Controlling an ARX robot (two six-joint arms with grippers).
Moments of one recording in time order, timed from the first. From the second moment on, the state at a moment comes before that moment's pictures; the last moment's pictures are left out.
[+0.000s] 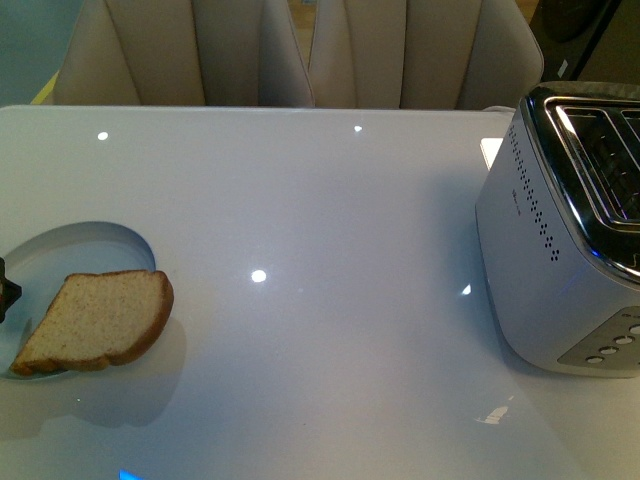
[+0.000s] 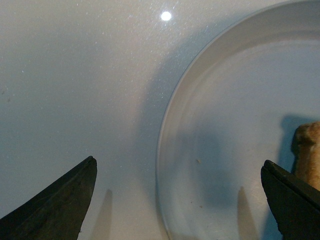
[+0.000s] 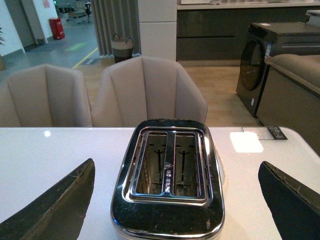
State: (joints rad) left arm 0.36 2.29 0.84 0.48 0.19 0.24; right arm 0.00 0.01 0.02 0.00 0.00 0.00
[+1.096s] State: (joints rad) left arm 0.38 2.34 0.89 0.34 0.23 0.03; right arm 0.00 0.01 0.02 0.00 0.00 0.00
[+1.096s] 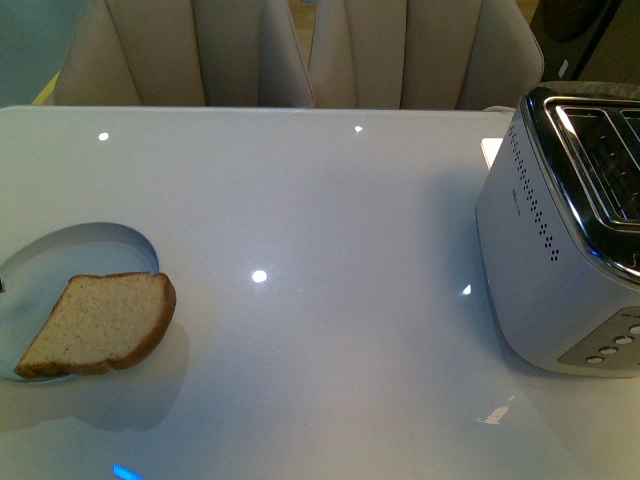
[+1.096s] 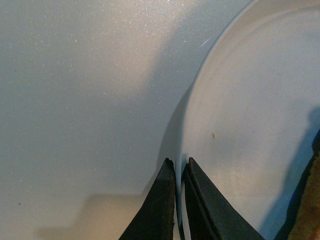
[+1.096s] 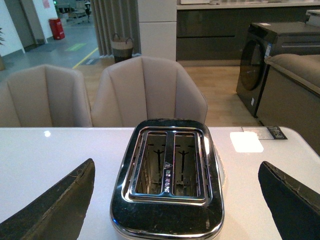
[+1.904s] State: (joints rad) left arm 0.44 2.09 0.79 0.29 0.41 -0.31; right arm 0.00 0.01 0.02 0.00 0.00 0.00
